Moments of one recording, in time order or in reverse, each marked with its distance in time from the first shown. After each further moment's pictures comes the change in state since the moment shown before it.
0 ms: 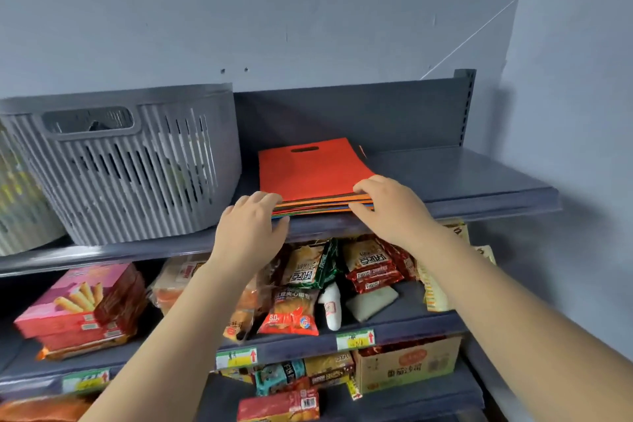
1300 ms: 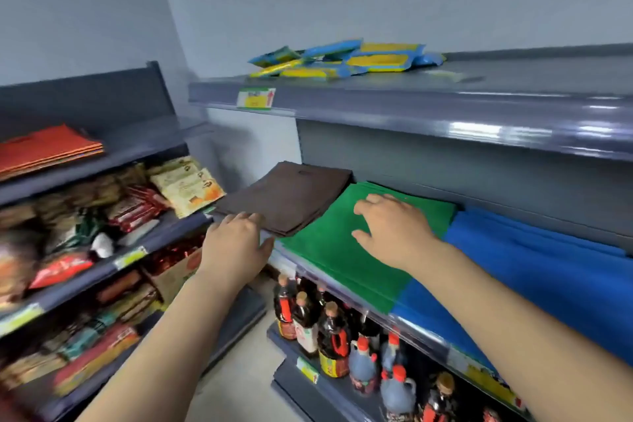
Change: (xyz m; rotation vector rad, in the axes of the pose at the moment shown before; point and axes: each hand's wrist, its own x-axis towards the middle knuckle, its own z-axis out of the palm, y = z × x) left_hand -0.422 0.363 -0.131 -0.138 -0.164 0.647; right_hand -0.668 -0.023 -0.273 -0.438 -0.017 0.694
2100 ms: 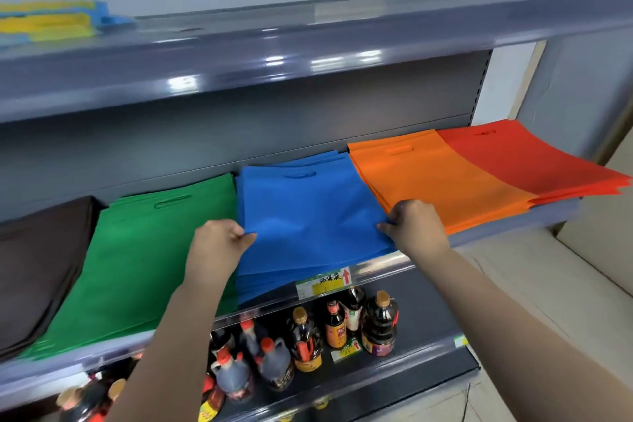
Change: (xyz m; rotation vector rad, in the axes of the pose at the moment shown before) left_hand 0.034 0.179 0.082 -0.867 -0.322 0.522; right_hand -0.213 0.077 0.019 0.090 0.259 1.311
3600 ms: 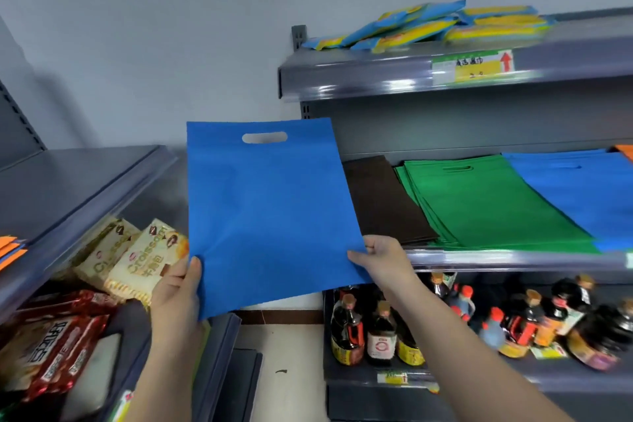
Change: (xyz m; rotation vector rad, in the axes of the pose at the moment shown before) left_hand -0.184 -0.434 -0.396 -0.965 0.535 -0.402; right_hand -0.291 -0.491 0.235 0.928 -0.580 -0.046
